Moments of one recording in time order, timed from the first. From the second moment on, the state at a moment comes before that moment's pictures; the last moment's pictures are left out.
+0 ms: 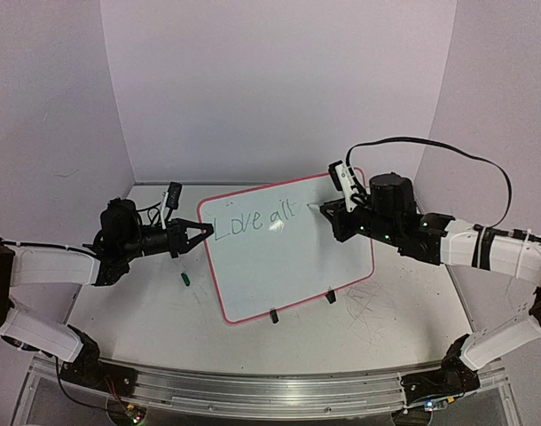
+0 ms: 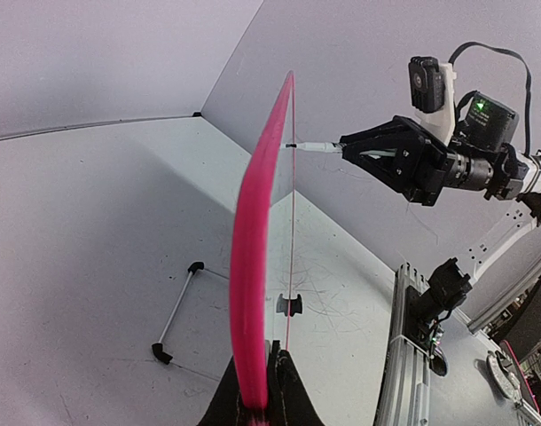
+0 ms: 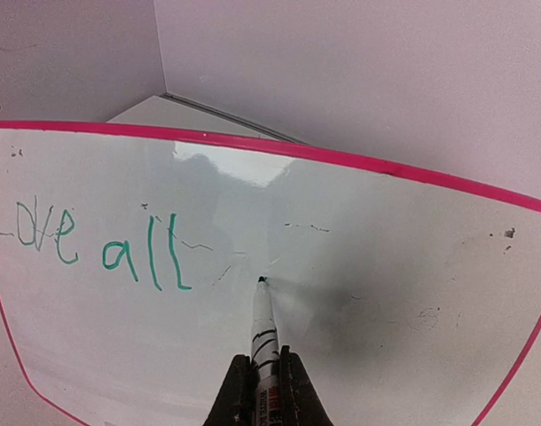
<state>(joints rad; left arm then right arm) -0.50 1.30 0.53 0.65 0.67 -0.43 0.76 1.35 0.96 0.03 0.13 0.02</state>
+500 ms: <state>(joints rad) -0.50 1.30 0.53 0.65 0.67 -0.43 0.76 1.36 0.96 0.04 0.06 0.04</state>
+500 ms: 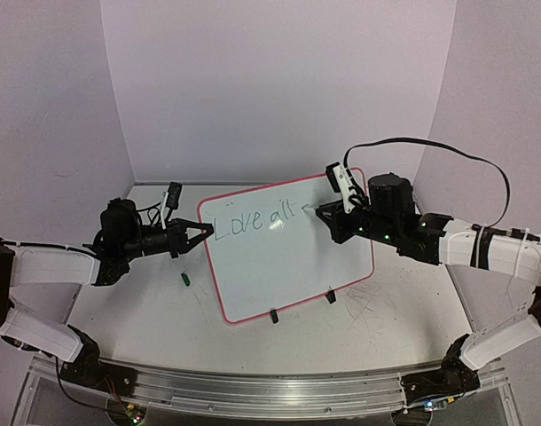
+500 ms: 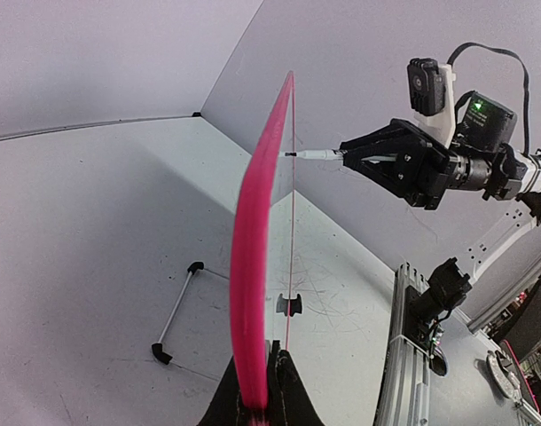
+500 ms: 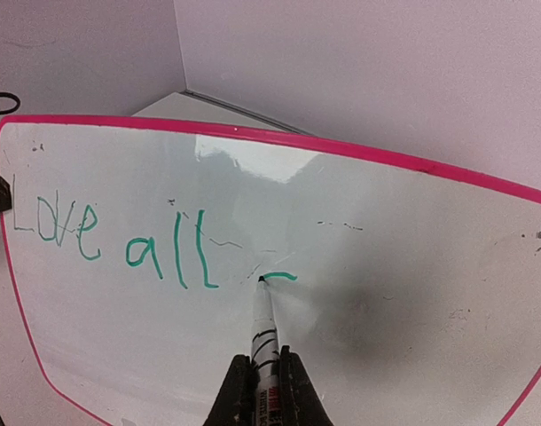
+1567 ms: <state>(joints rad) -0.50 1.30 0.53 0.65 0.67 -0.43 0.76 1.36 0.96 0.02 0.14 0.08</state>
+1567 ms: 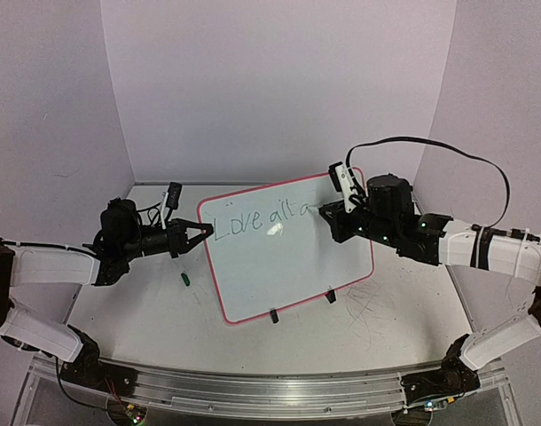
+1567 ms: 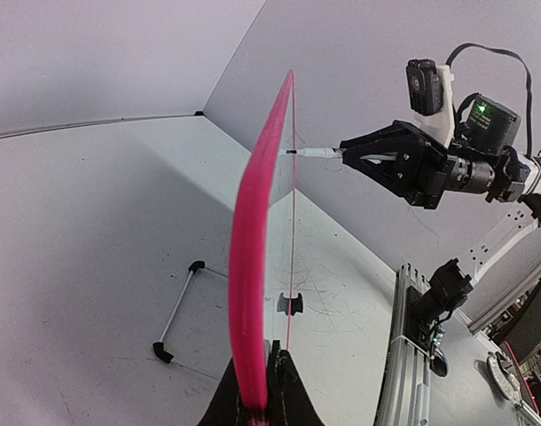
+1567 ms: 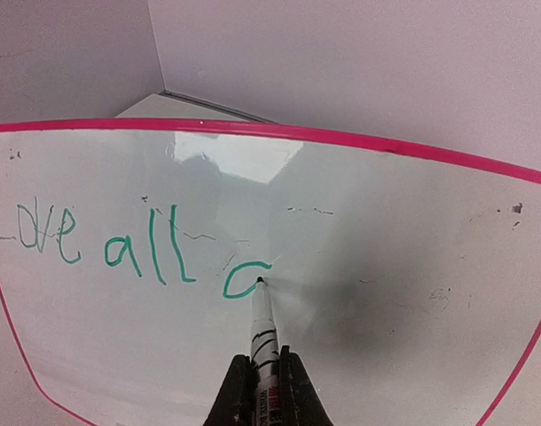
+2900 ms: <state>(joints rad) -0.50 1.29 0.53 0.65 0.66 -0.43 0.76 1.28 0.92 0.01 0.12 0.10</state>
